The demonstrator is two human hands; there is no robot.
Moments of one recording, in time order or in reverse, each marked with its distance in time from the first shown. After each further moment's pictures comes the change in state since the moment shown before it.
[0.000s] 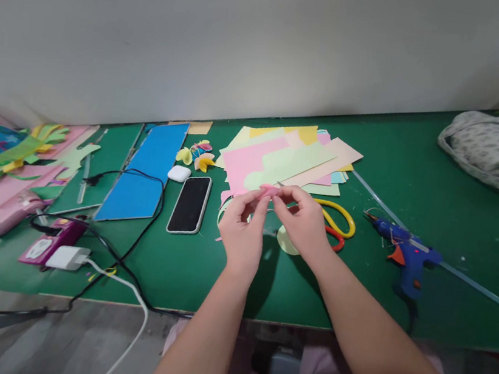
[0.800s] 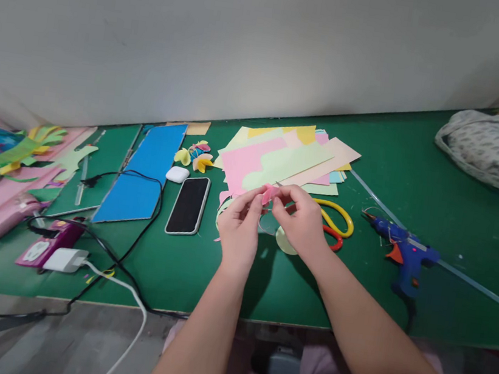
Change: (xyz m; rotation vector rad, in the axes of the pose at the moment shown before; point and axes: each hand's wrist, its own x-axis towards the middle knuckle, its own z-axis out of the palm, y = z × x) left_hand 0.005 -0.005 -0.003 -0.147 -0.109 -0.099; right_hand -0.001 0.004 0.001 -0.067 0.013 -0.069
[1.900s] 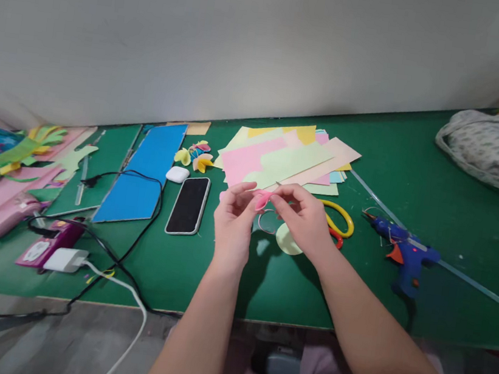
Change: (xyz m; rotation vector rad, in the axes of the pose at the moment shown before) left_hand 0.009 0.003 -0.005 -0.240 -0.036 -0.179; right_hand 0.002 -0.005 -0.008 0.329 -0.095 0.116
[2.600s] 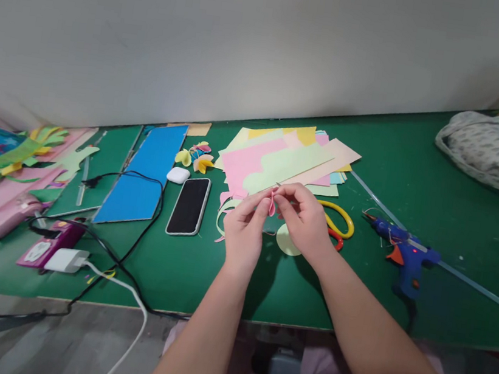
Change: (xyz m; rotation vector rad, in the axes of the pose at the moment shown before) left_hand -0.009 -0.008 0.005 0.225 -0.037 0.199; right_hand 0.000 0.006 -0.001 -0.146 0.040 -0.212
